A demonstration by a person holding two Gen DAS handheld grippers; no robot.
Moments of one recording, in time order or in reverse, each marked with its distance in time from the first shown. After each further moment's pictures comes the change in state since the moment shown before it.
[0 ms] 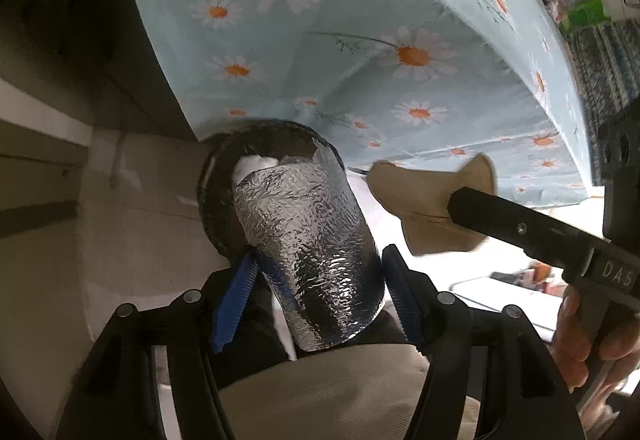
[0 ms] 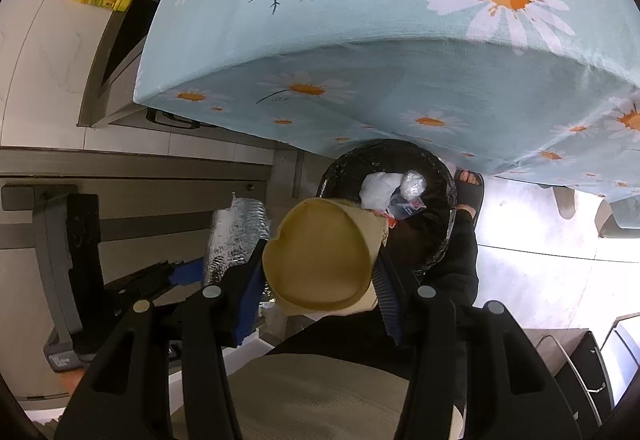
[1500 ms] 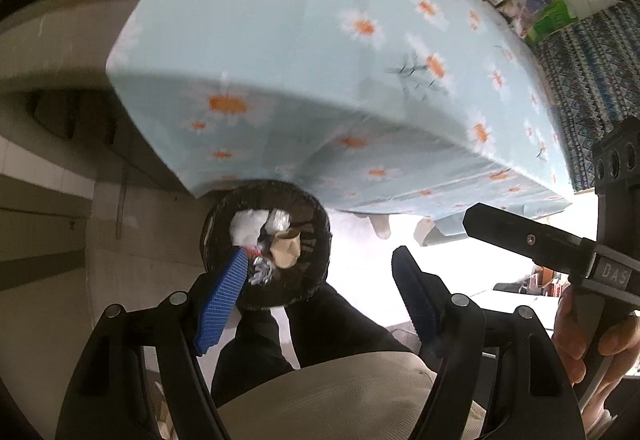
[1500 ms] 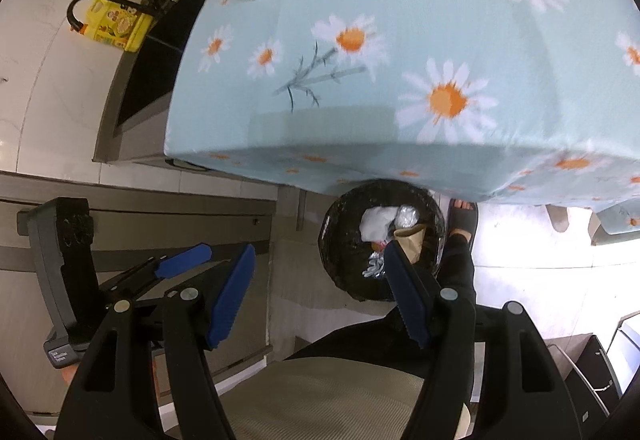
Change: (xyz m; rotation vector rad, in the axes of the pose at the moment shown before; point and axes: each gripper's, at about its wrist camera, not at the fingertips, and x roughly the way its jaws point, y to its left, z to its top) left arm -0.064 -0.029 0.028 0.078 -0.133 -0.025; right arm -0.069 0.006 0.011 0.026 -0.147 0.003
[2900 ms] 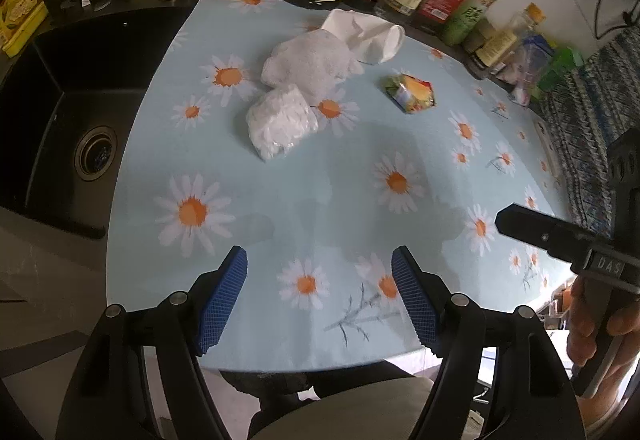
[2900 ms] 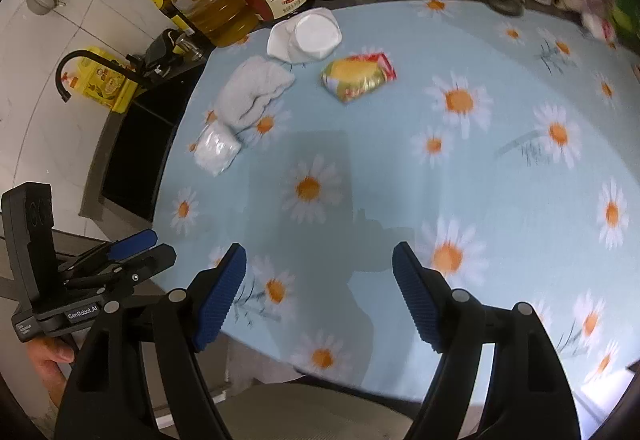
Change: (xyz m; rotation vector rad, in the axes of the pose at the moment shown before) left arm -0.016 -0.056 0.171 0.054 -0.122 0.082; right arm -0.068 -0.033 0.179 -0.119 -0.106 -0.102
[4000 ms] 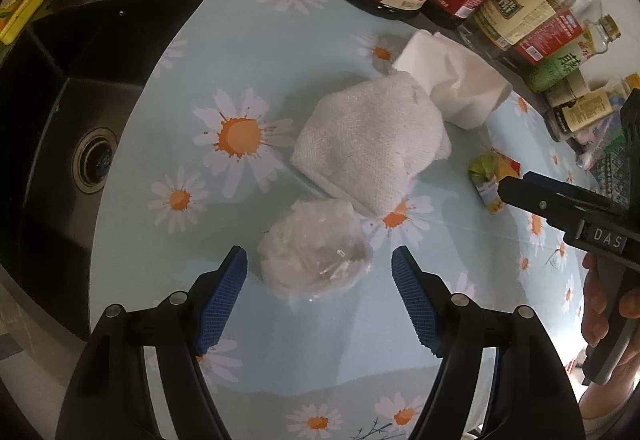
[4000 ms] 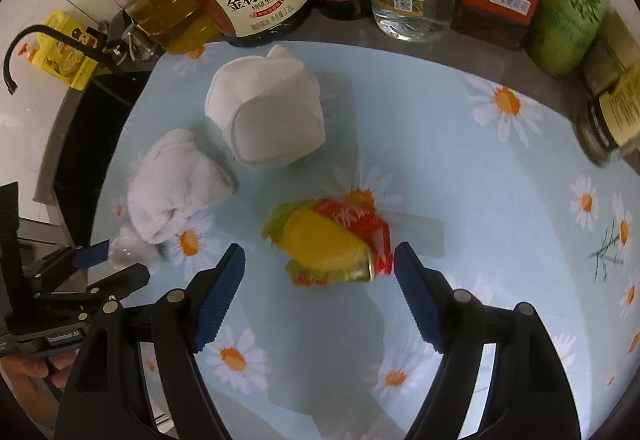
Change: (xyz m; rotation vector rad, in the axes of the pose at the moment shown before) left arm 0.077 0.023 0.099 -0.161 0.072 0.100; right arm 0.089 -0.010 0.139 -0.197 0.117 -0.111
